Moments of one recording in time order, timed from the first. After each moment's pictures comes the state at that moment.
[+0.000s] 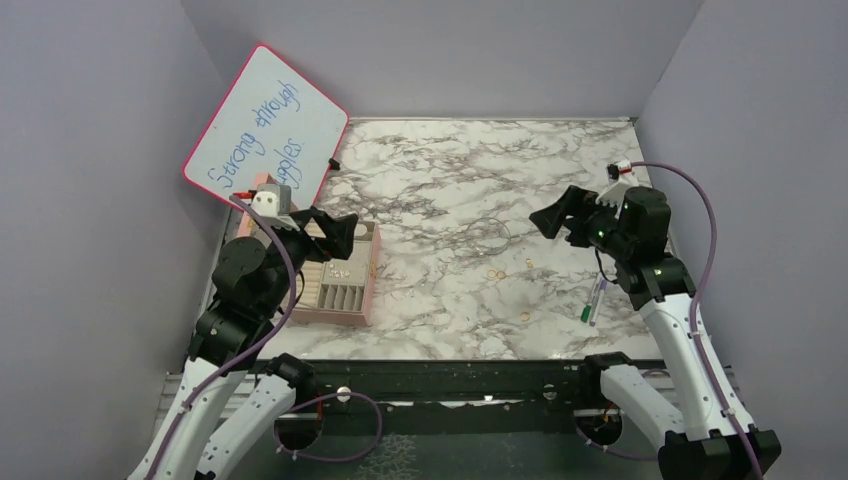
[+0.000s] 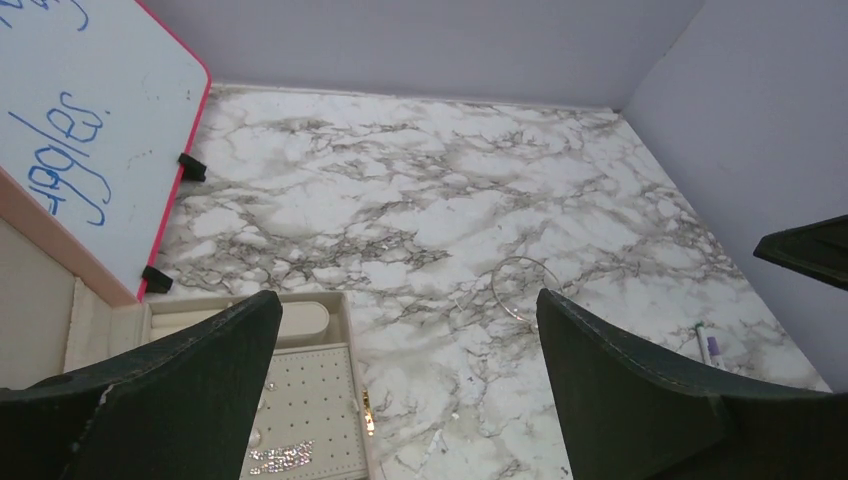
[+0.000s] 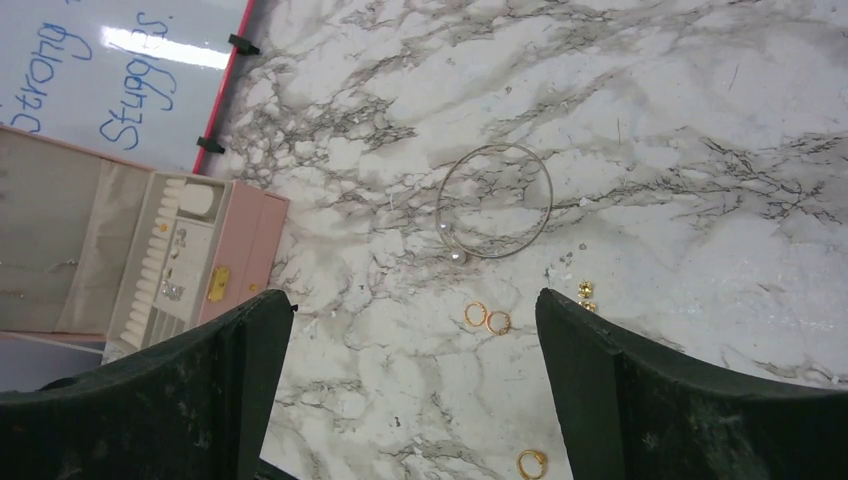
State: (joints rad) left arm -0.44 0.57 0.87 -0.38 -0.08 -0.31; right arm 0.11 0.85 0.86 -0.42 -0.31 0.43
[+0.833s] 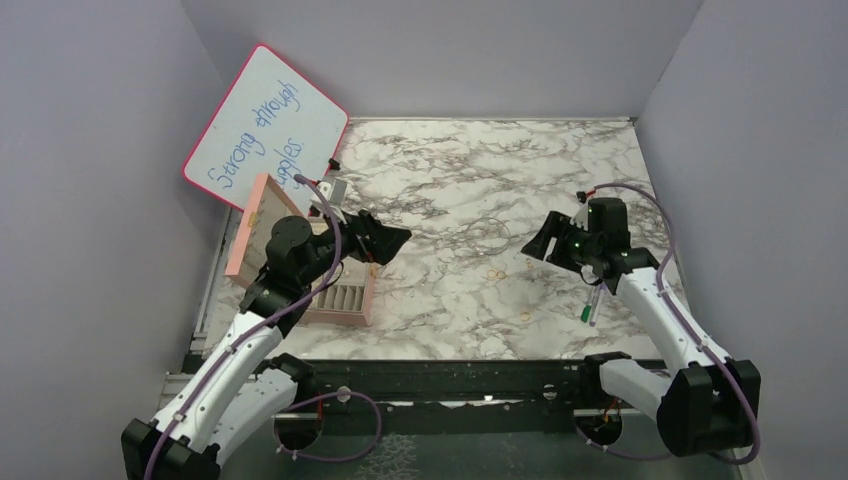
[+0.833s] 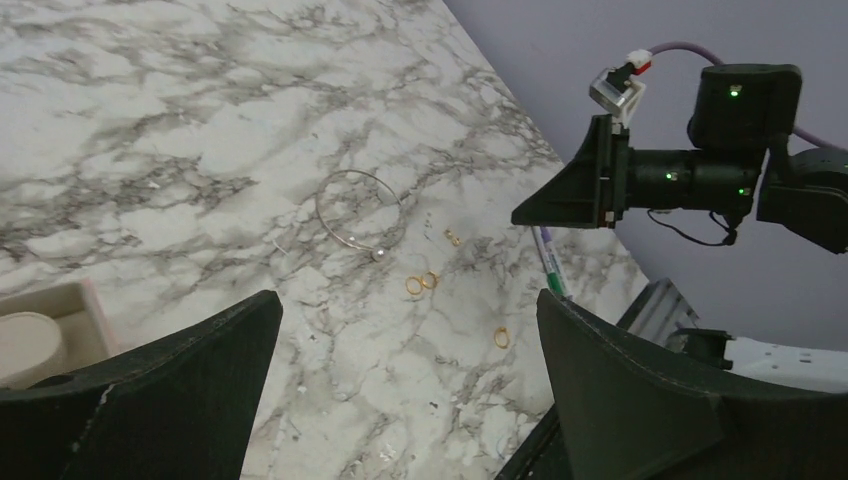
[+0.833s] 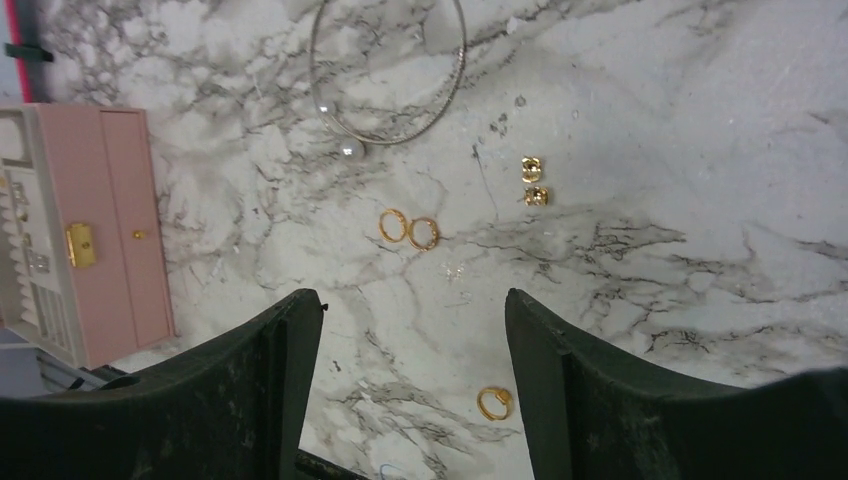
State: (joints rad) left arm -0.44 0.74 0.68 -0.01 0.33 -0.49; right arm 0.11 1.05 0.72 -0.42 -0.31 0.45
